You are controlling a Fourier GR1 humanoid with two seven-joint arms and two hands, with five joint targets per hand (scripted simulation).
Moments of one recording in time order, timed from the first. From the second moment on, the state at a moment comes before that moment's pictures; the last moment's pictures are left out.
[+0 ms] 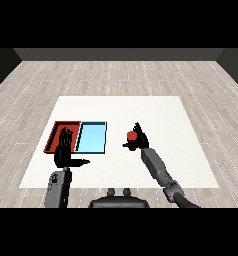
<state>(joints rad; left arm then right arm) 0.02 0.05 0.07 -1.65 0.15 -0.12 -0.45 -0.59 0.00 0.10 -0.60 -0.39 0.00 -0.47</state>
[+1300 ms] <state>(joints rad) 0.04 0.04 0.06 -1.67 0.16 -0.10 -0.44 -0.61 0.00 0.20 -0.64 -0.29 -0.27 -0.42</state>
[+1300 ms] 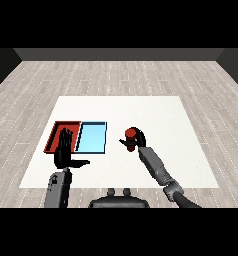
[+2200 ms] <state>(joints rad) 0.01 0.01 -0.05 -1.72 0.10 -0.10 -0.35 -0.37 -0.10 0.21 -1.34 -0.22 -0.28 -0.28</state>
